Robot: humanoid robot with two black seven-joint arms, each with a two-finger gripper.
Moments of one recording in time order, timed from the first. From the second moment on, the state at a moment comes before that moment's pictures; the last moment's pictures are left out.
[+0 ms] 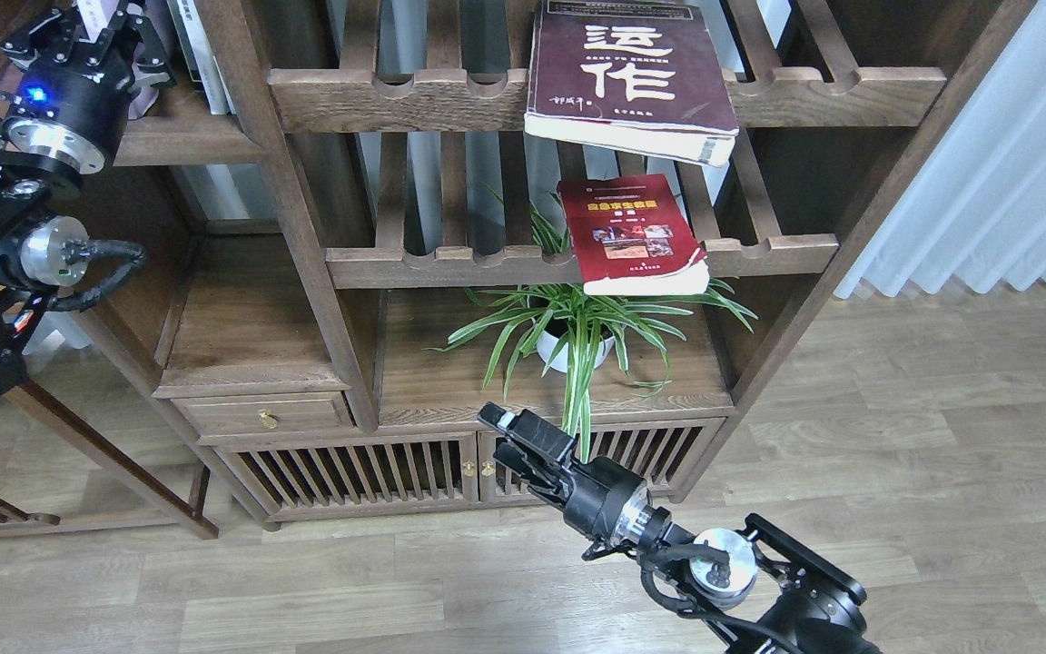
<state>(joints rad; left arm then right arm) -0.99 0.37 -0.59 -0.51 0.40 -0.01 -0.49 0.20 0.01 0.83 0.95 0.23 0.43 -0.27</state>
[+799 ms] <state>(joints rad) -0.87 0.46 -0.80 -0.84 0.39 -0.04 -0.49 0.20 0.01 0.83 0.95 0.22 0.43 -0.27</state>
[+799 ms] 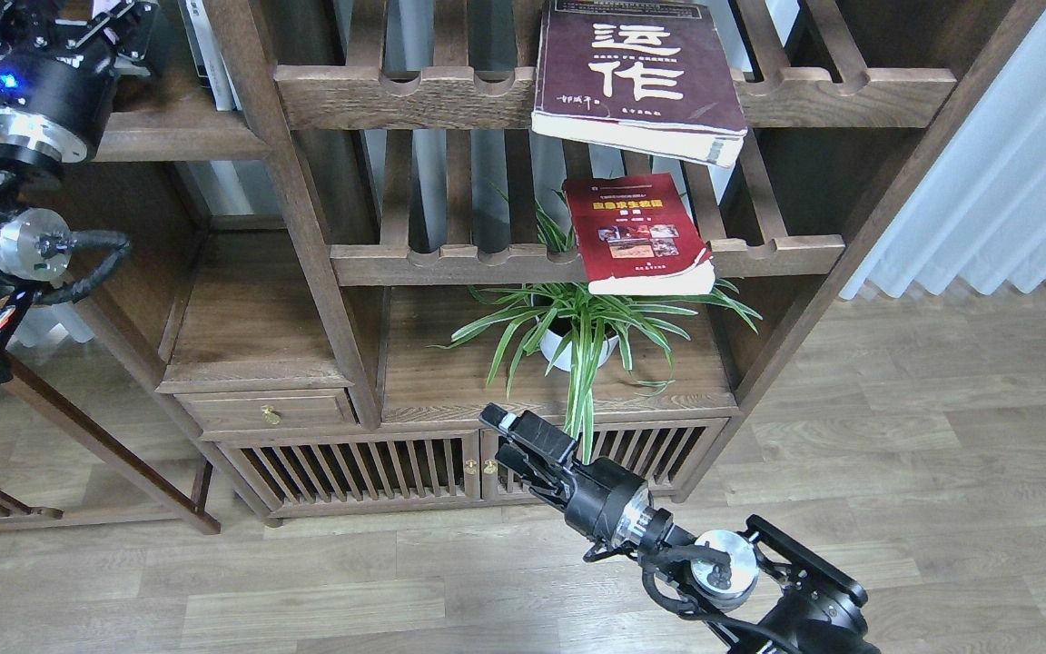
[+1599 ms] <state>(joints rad) -0.24 0.38 -1.09 -1.38 0.31 -0.43 -0.49 0.21 0.01 0.84 0.95 0.23 0.43 -0.26</state>
